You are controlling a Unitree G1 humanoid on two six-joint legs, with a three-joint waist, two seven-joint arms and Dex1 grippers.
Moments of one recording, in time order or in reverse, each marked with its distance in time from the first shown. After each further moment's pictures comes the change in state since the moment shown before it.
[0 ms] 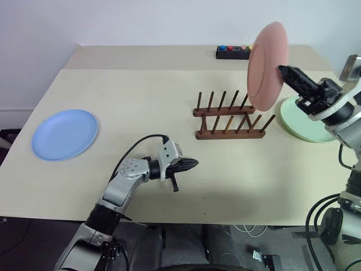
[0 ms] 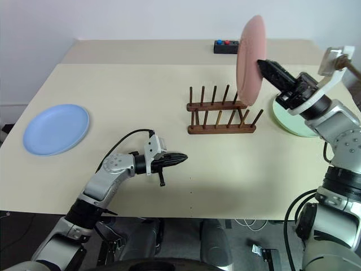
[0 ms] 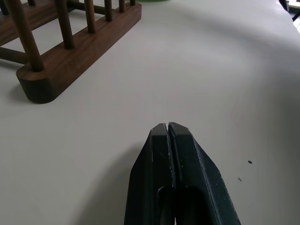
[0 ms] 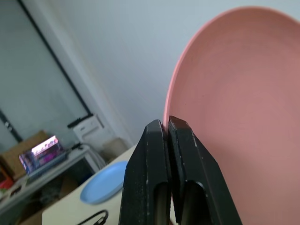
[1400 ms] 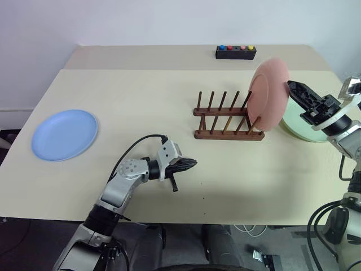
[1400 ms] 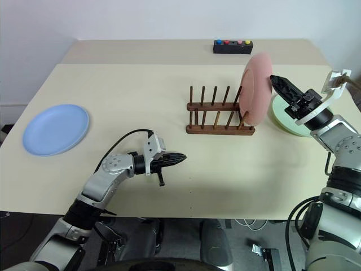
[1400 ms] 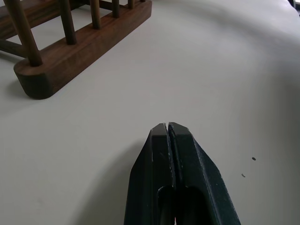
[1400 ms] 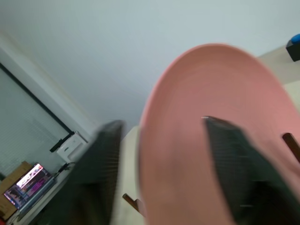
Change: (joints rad) left arm 0.005 0.005 0.000 -0.019 0.000 0.030 0.024; right arm 0.010 -0.011 -0.008 0.270 -0.117 -0.018 0.078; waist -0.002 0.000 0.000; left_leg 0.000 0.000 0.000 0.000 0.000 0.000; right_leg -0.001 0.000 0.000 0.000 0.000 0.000
